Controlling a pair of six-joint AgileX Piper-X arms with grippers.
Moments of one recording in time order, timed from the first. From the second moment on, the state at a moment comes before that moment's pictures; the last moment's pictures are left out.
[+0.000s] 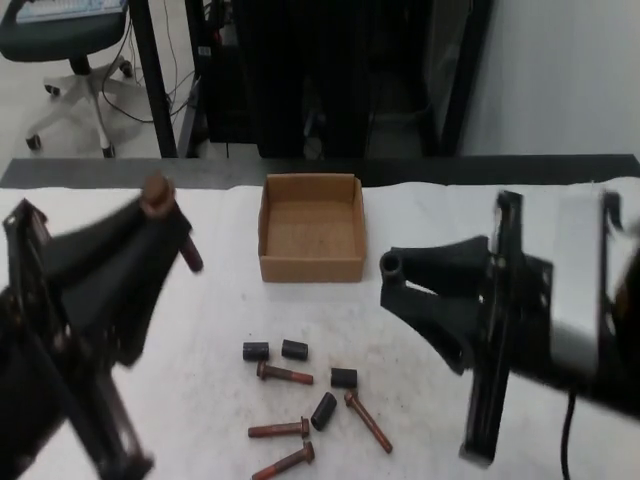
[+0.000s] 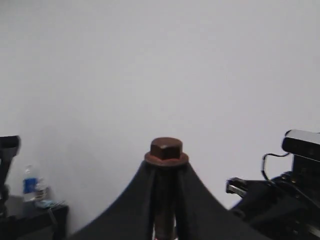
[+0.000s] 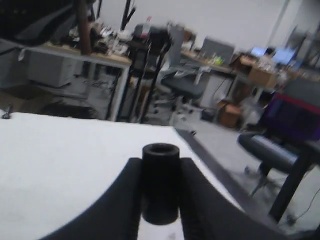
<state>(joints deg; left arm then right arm) -21.4 42.6 -4.8 -63.0 31.5 -8.3 31.1 62.0 -19.1 -40.6 -38.4 -13.6</state>
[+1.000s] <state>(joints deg) -21.5 60.1 -17.3 -59.6 55.3 -3.3 40.0 84.1 -25.4 -53.6 -29.9 -6.8</state>
